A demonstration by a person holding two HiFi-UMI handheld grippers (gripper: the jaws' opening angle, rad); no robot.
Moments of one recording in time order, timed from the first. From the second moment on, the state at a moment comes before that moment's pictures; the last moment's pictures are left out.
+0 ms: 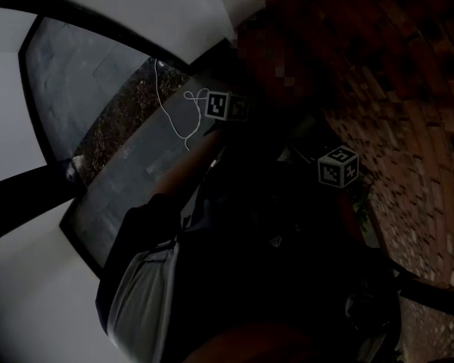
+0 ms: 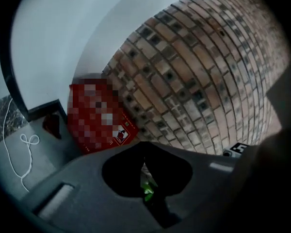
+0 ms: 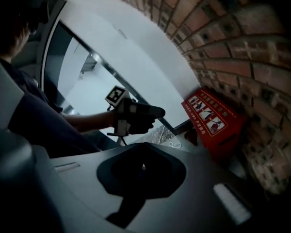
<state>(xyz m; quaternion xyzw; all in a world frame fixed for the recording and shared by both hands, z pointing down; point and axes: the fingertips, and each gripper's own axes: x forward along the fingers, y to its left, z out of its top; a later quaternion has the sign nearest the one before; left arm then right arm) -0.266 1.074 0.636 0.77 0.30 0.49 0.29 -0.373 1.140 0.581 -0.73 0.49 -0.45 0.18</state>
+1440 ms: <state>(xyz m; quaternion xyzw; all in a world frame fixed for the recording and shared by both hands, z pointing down) -0.178 1.067 0.862 0.64 0.23 0.62 0.39 -0.360 1.145 0.621 -0.72 0.34 -0.56 0.23</state>
